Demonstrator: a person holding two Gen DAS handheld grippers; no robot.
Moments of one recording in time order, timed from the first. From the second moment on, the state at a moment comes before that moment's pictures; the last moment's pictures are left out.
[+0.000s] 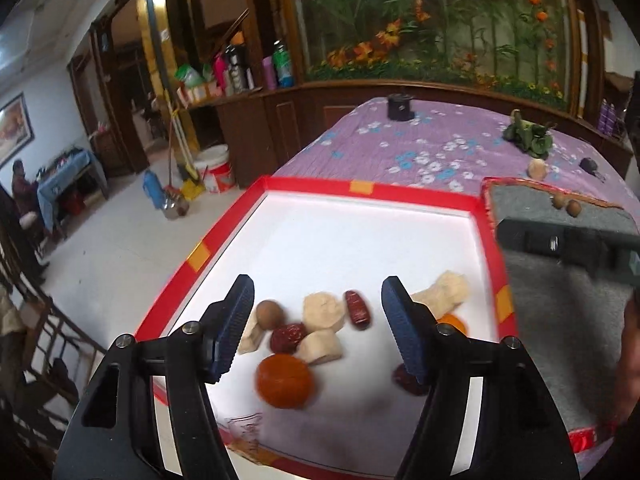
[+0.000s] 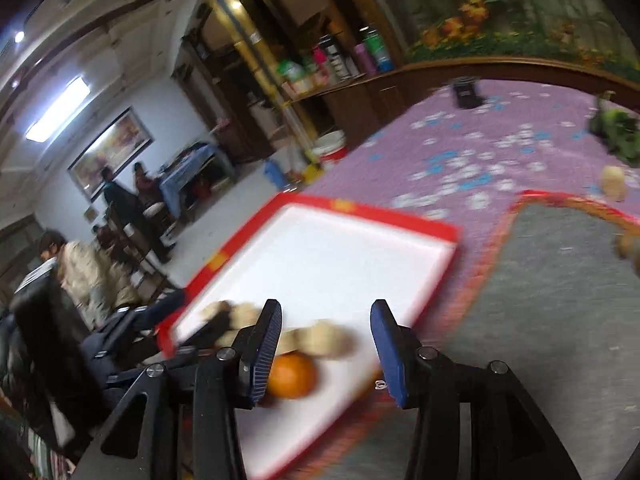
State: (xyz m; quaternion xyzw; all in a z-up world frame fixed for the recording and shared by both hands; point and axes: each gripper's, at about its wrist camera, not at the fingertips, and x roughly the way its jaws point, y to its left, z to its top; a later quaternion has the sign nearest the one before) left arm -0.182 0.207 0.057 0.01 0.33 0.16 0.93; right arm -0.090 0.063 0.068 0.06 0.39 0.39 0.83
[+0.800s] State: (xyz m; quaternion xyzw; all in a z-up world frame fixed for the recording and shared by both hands) left arm -0.082 0.059 0.081 0.09 0.35 0.02 0.93; right arm 0.039 -0.134 0.035 0.13 0.42 0.17 0.88
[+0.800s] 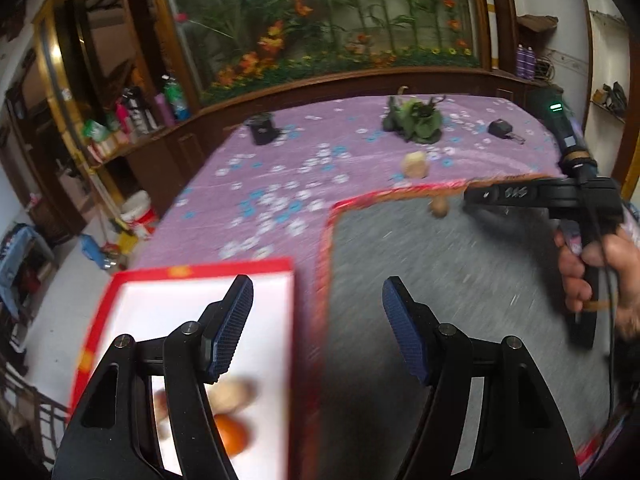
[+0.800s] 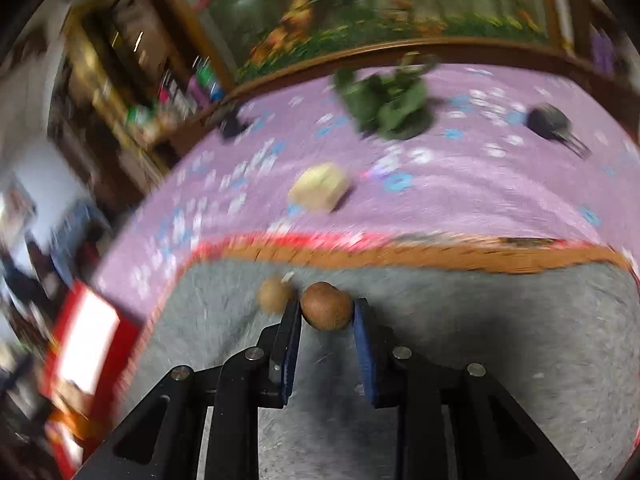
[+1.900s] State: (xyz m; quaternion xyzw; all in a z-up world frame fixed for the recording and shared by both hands) left arm -0.021 -0.020 0.079 0.12 0.32 0.02 0.94; right arm 0.035 -0.185 0.070 0.27 0.33 0.21 0.88
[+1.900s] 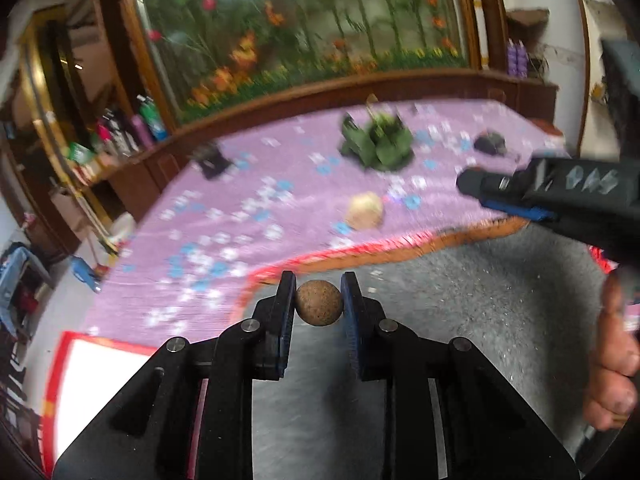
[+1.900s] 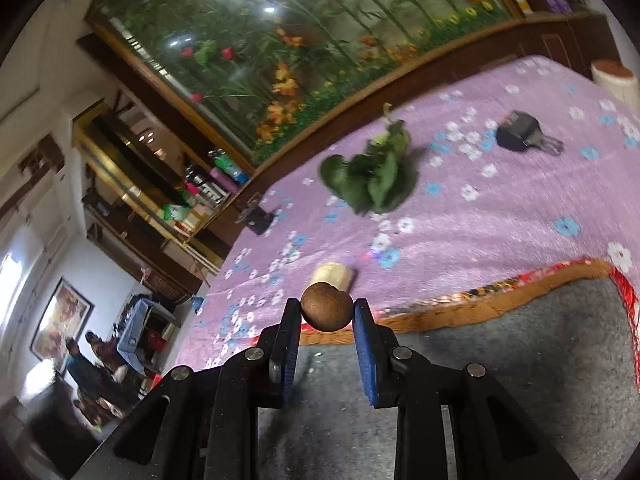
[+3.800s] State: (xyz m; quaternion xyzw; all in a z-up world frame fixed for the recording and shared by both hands) left arm -0.186 0.136 0.117 -0.01 0.23 0.08 0.97; right arm -0.126 0.002 0.102 0.07 0.31 0.33 0.89
